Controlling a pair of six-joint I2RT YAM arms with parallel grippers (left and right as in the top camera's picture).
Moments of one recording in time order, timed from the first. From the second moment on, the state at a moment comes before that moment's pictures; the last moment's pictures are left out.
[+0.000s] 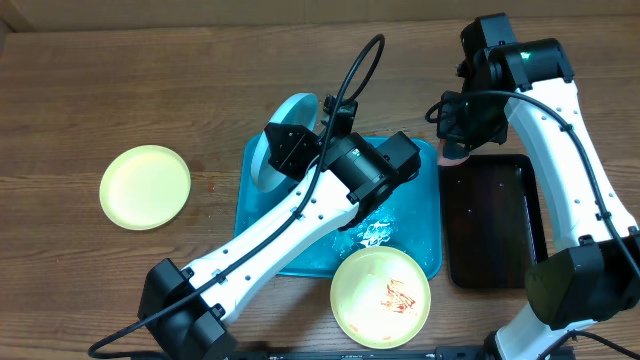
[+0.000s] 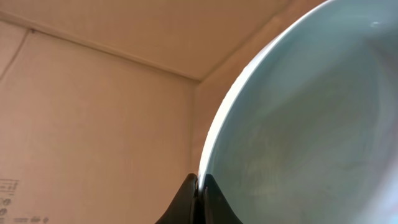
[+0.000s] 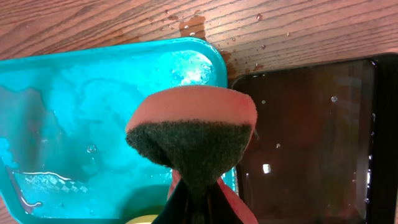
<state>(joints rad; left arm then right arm) -0.86 1.80 1.70 -1.55 -1.29 -0.49 0.18 1.83 1.84 -1.41 -0.06 0.36</state>
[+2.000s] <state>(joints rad) 0.41 1.32 1.00 -0.85 0.16 -0.60 0.15 1.83 1.84 -1.43 -0.10 0.36</state>
